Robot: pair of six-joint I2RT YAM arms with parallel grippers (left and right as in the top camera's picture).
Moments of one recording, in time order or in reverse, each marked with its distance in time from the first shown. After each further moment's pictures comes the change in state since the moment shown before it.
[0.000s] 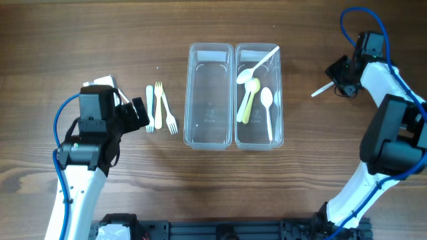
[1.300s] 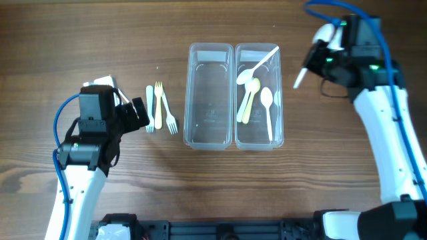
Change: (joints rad) left arm 0.000 0.000 0.000 0.000 0.000 0.000; right arm 0.329 -0.531 0.017 -0.267 -0.043 -0.190
